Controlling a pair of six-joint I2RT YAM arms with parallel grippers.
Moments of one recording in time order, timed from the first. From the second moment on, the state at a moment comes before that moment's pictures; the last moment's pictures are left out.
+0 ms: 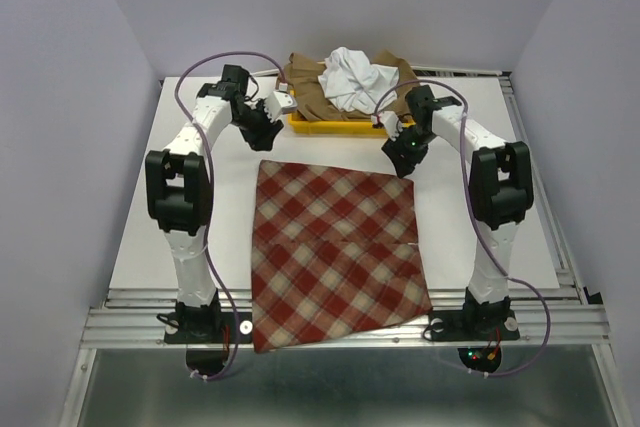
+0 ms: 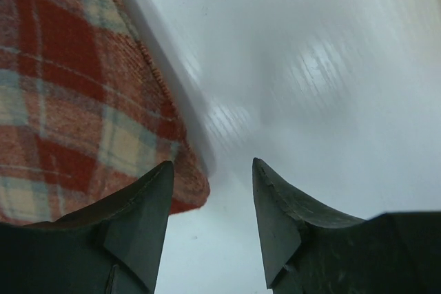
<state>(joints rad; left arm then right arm) -0.17 2.00 1.77 -0.90 0.50 0.89 0.22 2.06 1.69 -0.95 -0.32 -0.69</state>
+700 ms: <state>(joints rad) -0.17 2.22 1.75 -0.80 0.45 0.93 0.22 2.14 1.67 -0.89 -0.32 -0.78</state>
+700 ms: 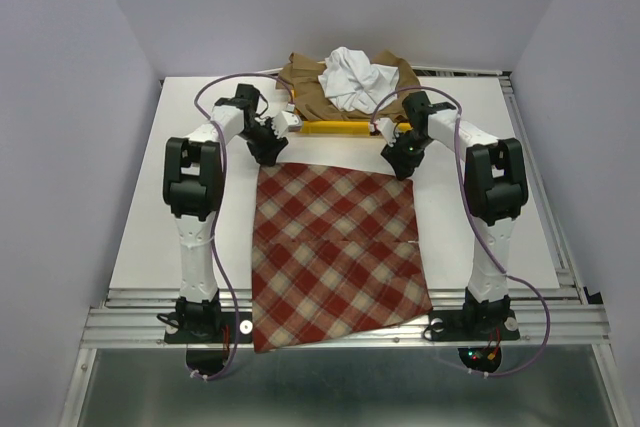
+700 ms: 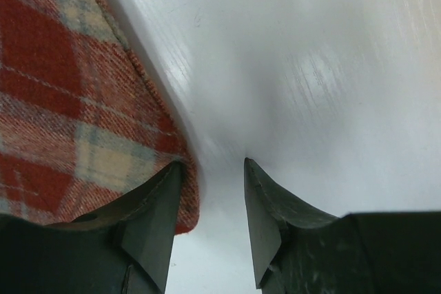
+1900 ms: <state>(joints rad) -0.13 2.23 1.86 -0.91 0.48 0.96 0.10 2.29 2.02 -1.09 -0.54 -0.67</state>
